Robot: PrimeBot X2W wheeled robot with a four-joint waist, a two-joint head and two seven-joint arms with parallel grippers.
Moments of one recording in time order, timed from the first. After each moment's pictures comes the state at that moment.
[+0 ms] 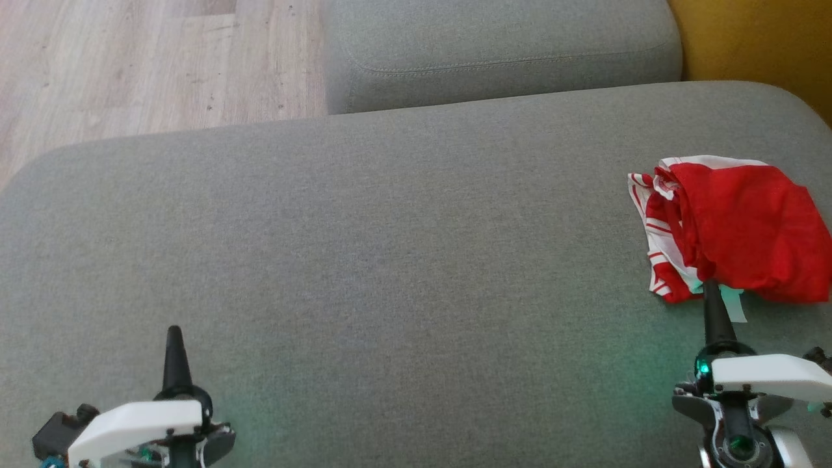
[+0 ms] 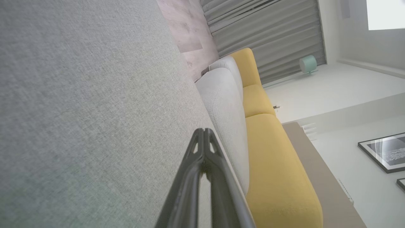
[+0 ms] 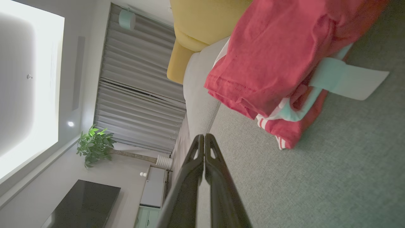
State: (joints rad) left arm -0.01 0.05 -0.01 0.26 -1.27 -0.10 0.00; right arm -0.03 -0.06 -0.03 0.28 1.25 0.12 -0.02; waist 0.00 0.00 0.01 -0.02
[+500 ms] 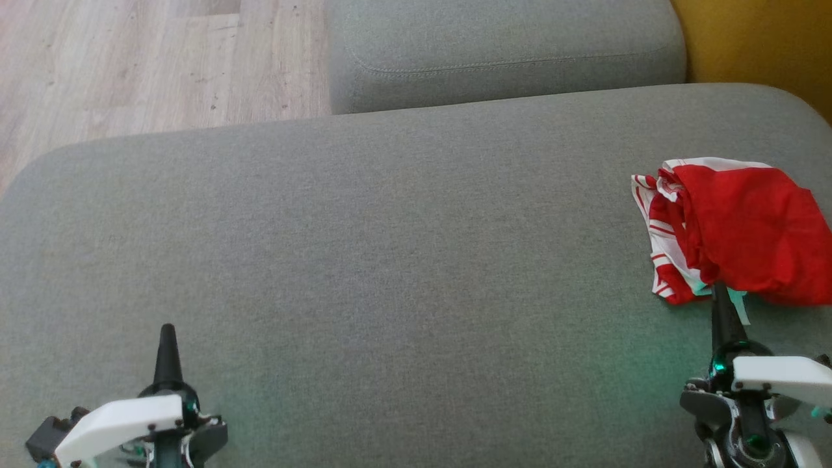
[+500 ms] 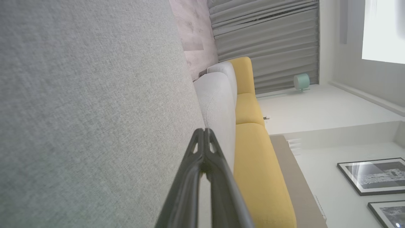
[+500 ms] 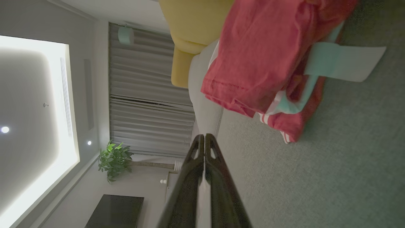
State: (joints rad) left arm -0.03 0.05 0.03 0.26 -1.43 -0.11 0.04; right arm -0.04 -0.06 -0.06 0.28 1.43 0.12 0.03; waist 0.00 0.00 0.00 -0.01
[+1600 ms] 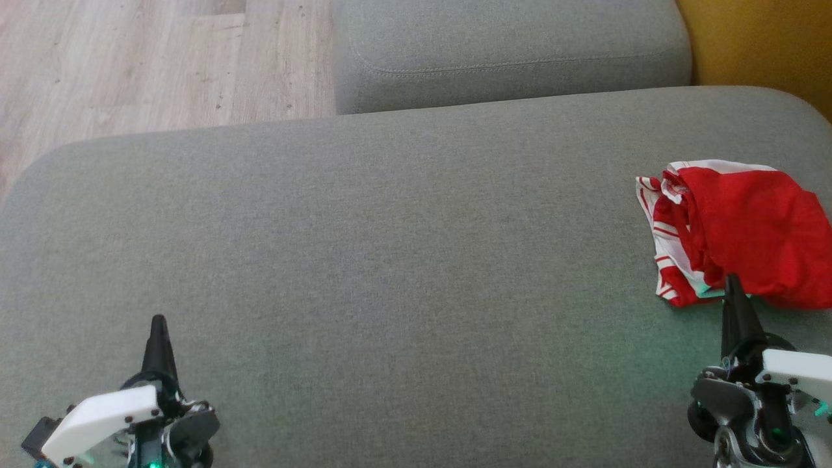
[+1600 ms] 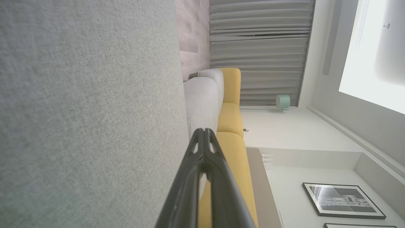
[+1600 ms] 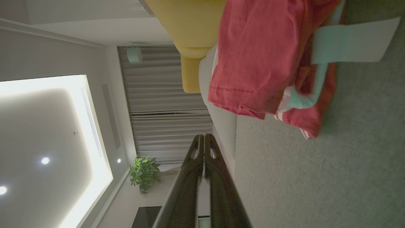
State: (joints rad) left arm -0.06 0.05 0.07 0.27 -1.62 -0.12 0.10; right arm -0.05 -0.06 -0.10 0.28 1.63 0.12 0.08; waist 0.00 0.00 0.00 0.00
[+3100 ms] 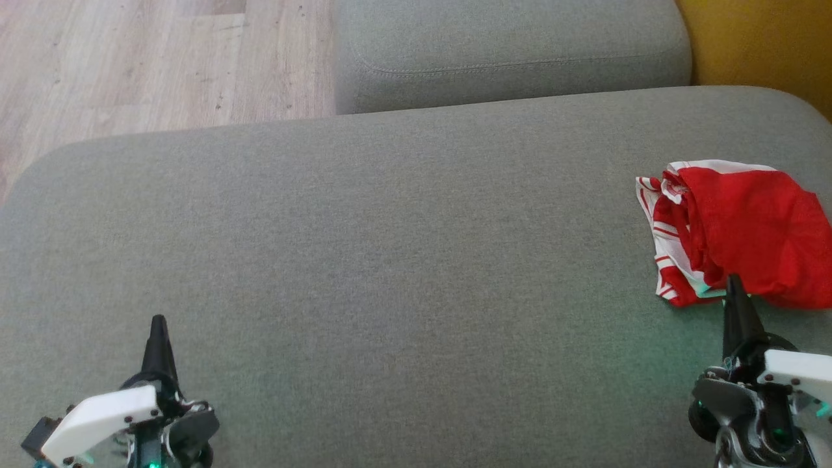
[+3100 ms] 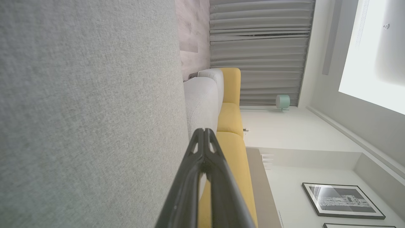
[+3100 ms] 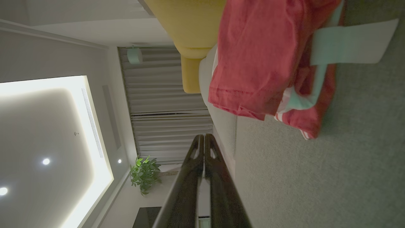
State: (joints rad) left arm -0.06 0.05 0.07 0.27 -1.62 -0.12 0.10; right arm -0.05 -0.06 -0.12 0.28 1.63 0.12 0.09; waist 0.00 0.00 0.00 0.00
